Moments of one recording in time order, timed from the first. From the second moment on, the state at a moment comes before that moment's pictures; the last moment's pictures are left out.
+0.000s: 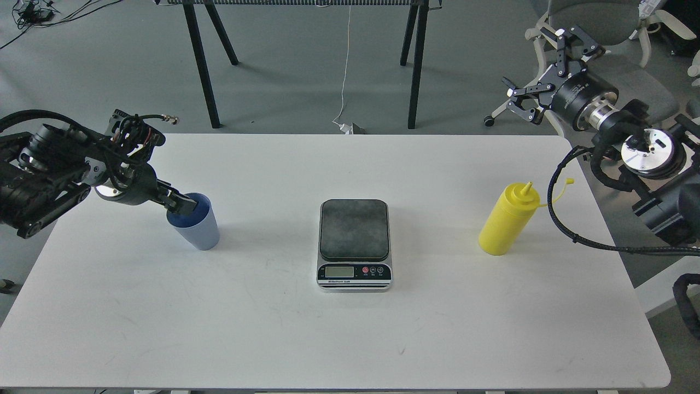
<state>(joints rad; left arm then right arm) -1.13 0.55 0.06 -0.68 1.87 -0.49 -0.49 0.98 -0.38 0.64 0.47 0.22 0.49 -0.06</state>
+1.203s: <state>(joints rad) -1.13 0.56 0.10 -0.69 1.87 -0.49 -0.49 0.96 -0.37 0.64 0.47 0.22 0.49 -0.06</state>
